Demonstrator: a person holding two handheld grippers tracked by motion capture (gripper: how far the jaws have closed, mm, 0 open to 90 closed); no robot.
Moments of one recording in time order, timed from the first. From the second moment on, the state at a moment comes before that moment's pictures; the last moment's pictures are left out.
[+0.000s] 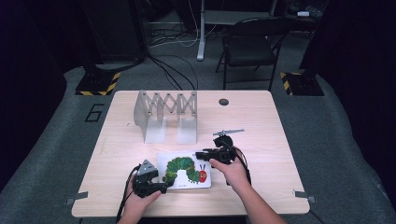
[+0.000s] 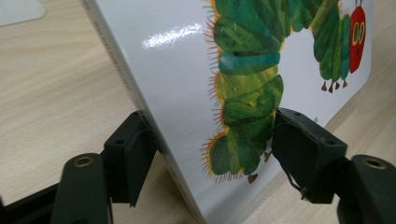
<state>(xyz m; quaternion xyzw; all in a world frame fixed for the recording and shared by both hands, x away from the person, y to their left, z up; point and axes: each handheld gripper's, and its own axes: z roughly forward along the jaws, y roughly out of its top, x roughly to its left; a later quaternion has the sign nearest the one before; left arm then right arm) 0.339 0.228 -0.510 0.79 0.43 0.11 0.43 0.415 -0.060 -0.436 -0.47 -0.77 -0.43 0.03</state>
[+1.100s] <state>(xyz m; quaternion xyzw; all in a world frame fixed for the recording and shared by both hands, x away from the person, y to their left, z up) 0.320 0.223 -0.500 0.81 0.37 0.19 0.42 0.405 -0.071 -0.428 -0.44 -0.77 -0.47 0.03</state>
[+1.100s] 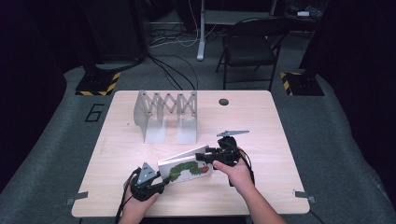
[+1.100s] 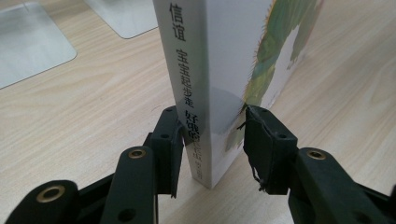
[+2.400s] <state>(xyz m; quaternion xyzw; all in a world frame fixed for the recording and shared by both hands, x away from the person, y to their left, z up) 0.336 0.216 -0.486 0.81 0.34 0.15 0.45 0.401 -0.093 -0.436 -0.46 -0.75 -0.48 0.02</state>
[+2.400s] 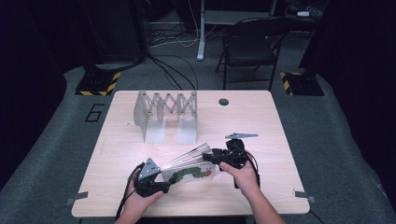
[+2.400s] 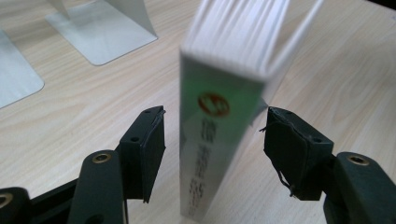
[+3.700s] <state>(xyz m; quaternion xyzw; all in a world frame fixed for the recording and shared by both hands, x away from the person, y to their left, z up) 0.353 0.196 -0.476 0.83 0.31 0.12 0.45 0.403 -0.102 -0.441 -0.46 -0.73 -0.50 0.03</state>
